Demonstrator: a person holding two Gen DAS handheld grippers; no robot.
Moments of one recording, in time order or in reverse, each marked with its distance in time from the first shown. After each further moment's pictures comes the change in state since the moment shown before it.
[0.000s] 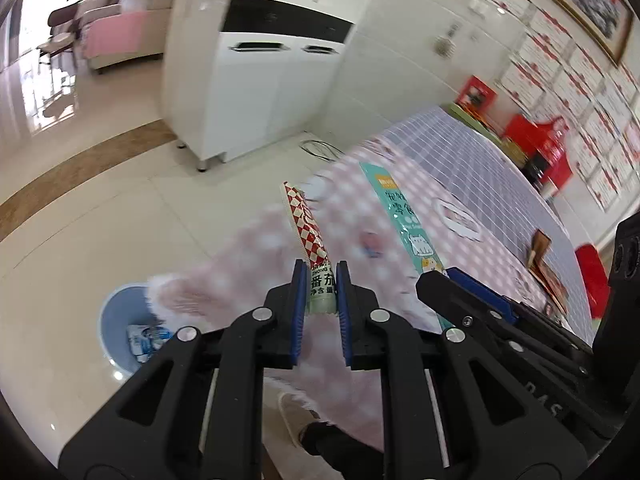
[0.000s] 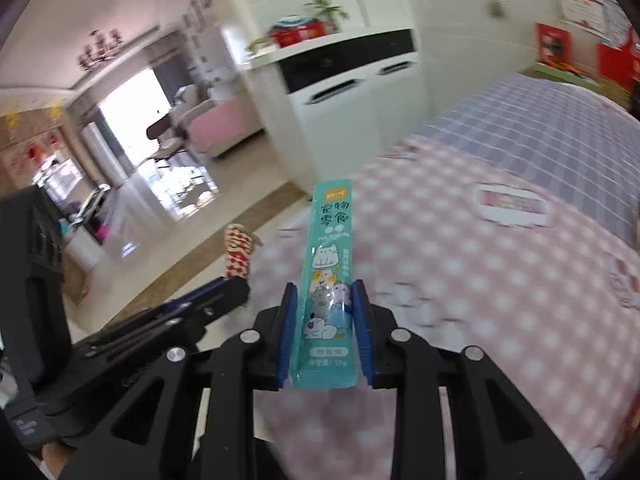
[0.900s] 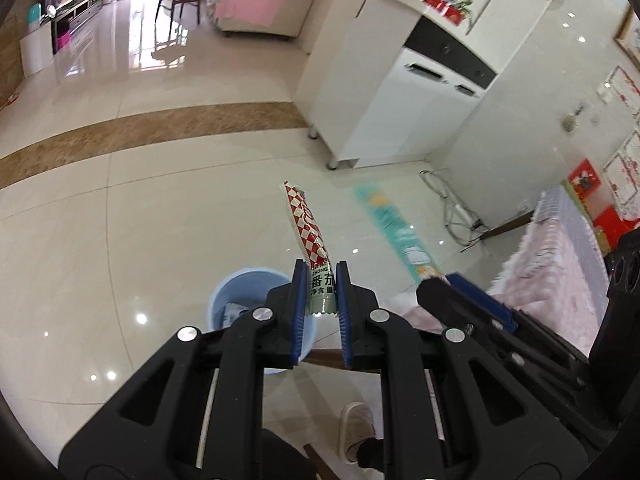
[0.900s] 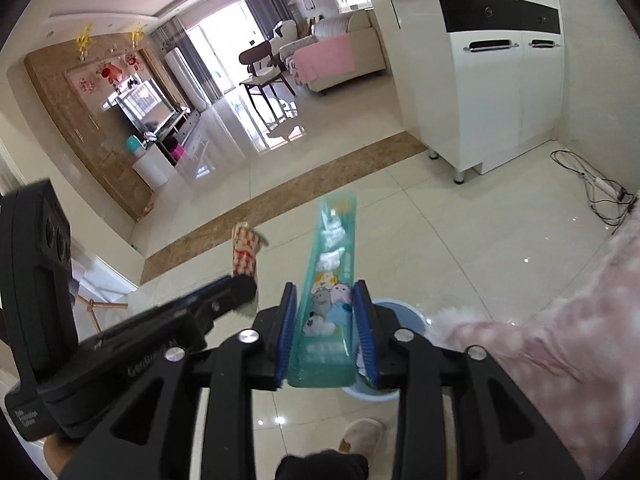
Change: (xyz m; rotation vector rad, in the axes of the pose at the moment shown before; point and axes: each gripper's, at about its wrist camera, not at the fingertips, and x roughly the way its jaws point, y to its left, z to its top) left arm -0.035 0.240 -0.010 -0.309 -0.017 0.272; right arm 0.161 0.208 -0.032 -0.207 0.208 0.254
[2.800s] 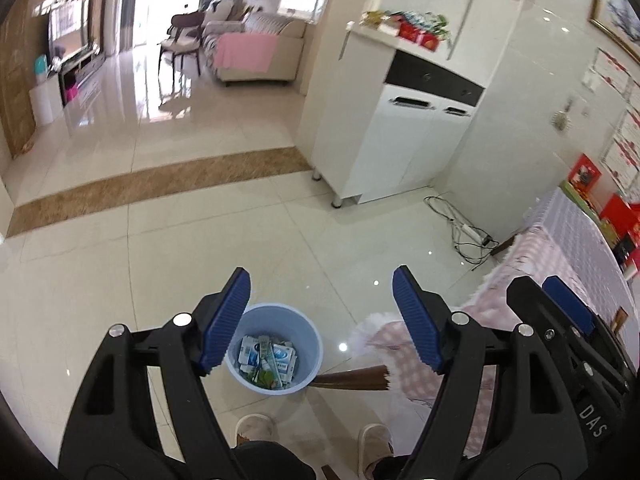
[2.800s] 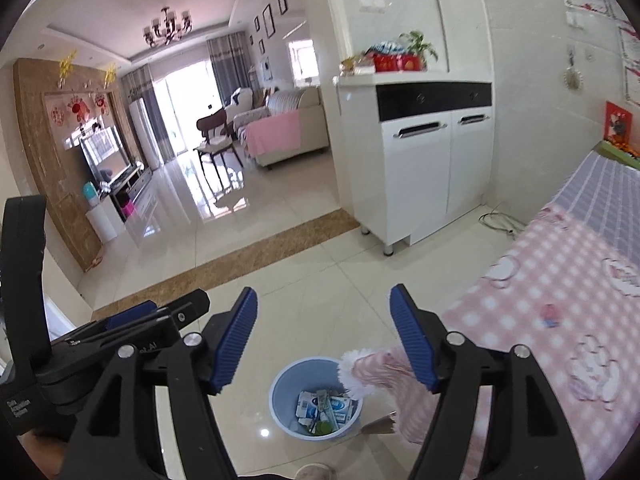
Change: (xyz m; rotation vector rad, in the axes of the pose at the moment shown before) left arm -0.083 -0.065 -0.003 0.115 -0.176 0.054; right arm -0.139 -0.007 -0.005 -0.015 -0.312 -0.240
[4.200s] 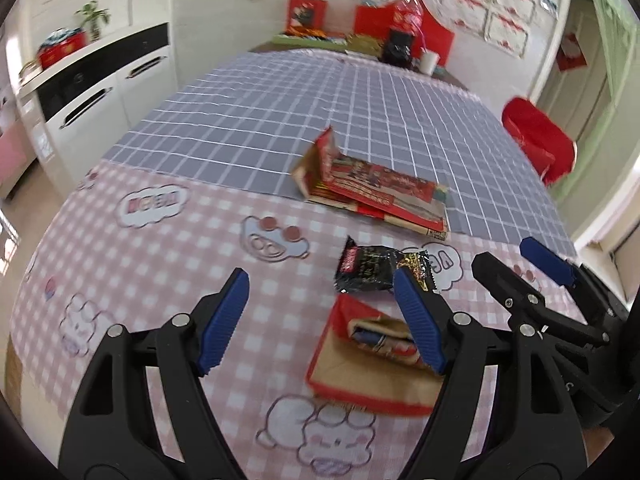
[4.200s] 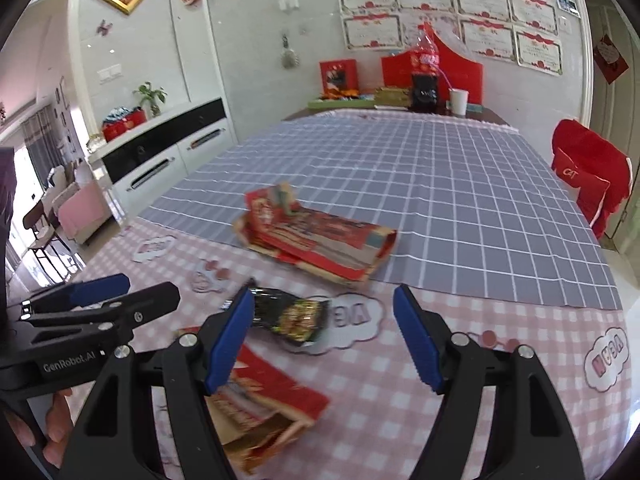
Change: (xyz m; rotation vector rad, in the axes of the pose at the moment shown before) left arm -0.064 -0.490 -0.179 0.727 0.242 -0.545; right arm -0.306 -0.403 -0.140 0.416 -0.050 -0.619
